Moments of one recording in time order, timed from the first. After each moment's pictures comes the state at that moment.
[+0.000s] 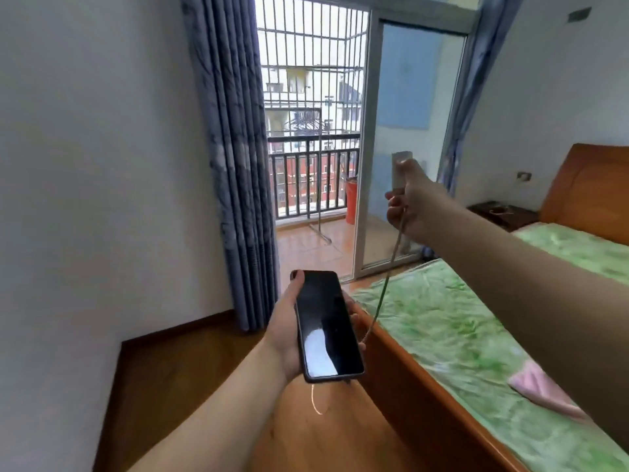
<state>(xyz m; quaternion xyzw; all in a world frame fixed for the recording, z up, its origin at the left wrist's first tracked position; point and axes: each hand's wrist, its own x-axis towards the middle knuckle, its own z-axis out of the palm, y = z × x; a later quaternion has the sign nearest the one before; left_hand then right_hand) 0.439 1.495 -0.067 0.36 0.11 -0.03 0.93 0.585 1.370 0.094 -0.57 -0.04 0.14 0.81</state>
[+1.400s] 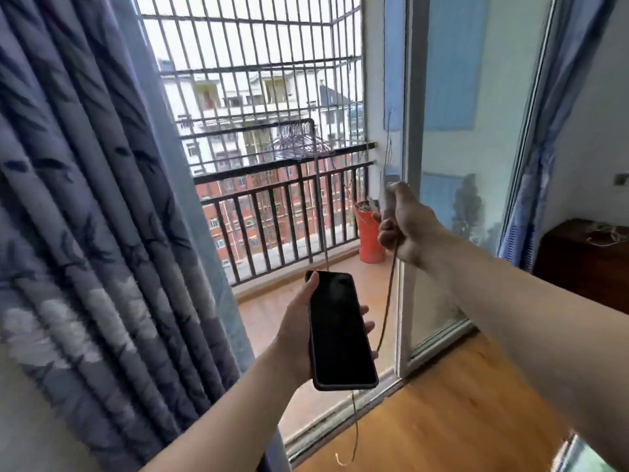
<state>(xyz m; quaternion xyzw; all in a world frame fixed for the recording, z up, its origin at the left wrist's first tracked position) 1.251 1.998 -0.021 0.38 0.13 -0.10 0.91 1.384 1.867 0.084 -0.52 -0.04 0.17 0.83</state>
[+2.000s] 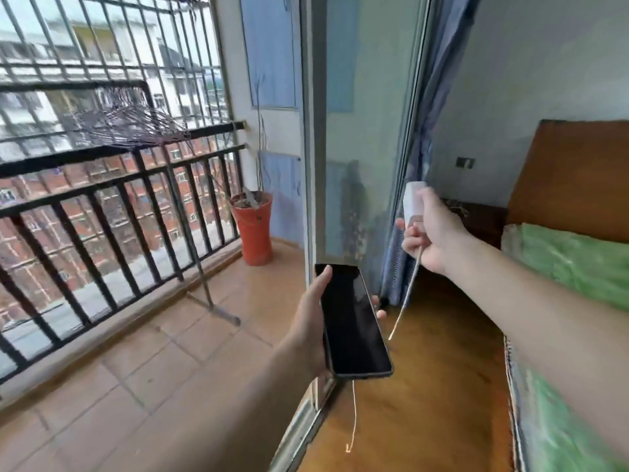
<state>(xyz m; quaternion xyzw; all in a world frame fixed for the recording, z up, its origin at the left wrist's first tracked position) 1.671 2.007 -0.068 0.40 0.06 -0.28 0.87 1.733 1.830 0.034 -0.55 0.19 -0.03 0.81</state>
